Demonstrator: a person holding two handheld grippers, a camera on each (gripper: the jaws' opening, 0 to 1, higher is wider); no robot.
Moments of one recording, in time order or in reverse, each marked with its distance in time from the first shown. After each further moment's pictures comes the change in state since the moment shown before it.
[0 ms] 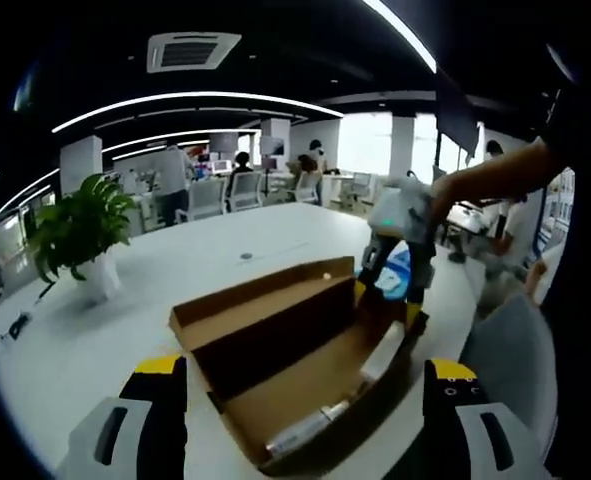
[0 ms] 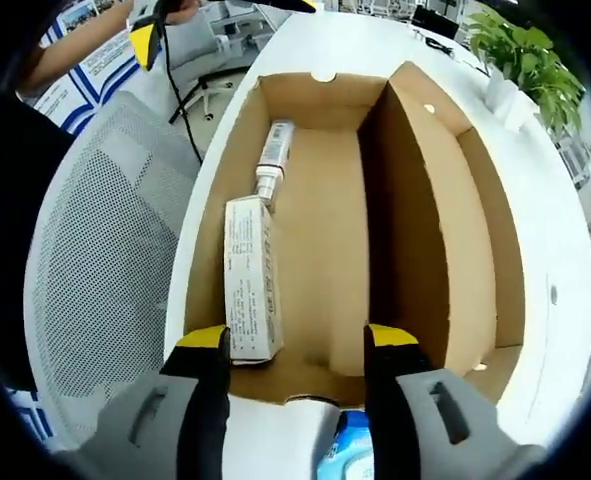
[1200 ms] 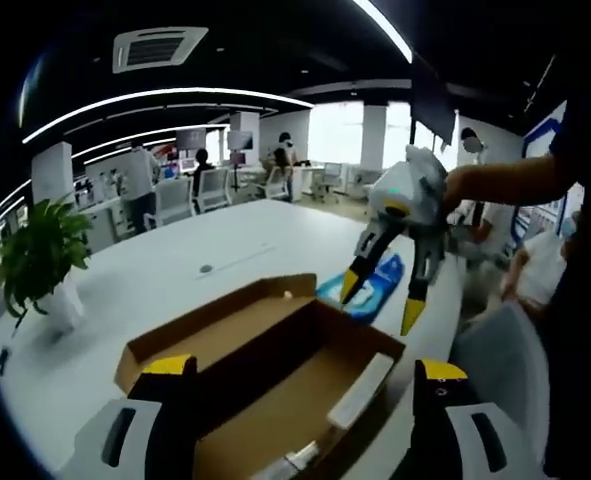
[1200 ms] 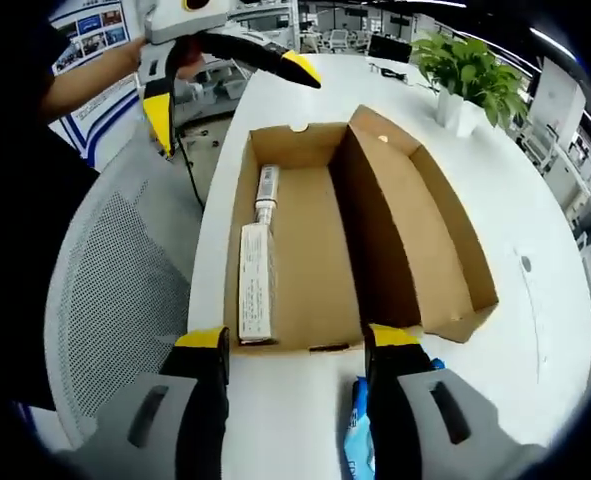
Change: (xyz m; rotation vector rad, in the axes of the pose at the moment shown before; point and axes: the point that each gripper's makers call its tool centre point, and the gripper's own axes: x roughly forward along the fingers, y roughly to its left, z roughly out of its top) left arm 0.047 -0.043 0.034 0.062 0.040 -0.112; right arm -0.043 0.006 -0.006 0.072 -0.142 -0.099
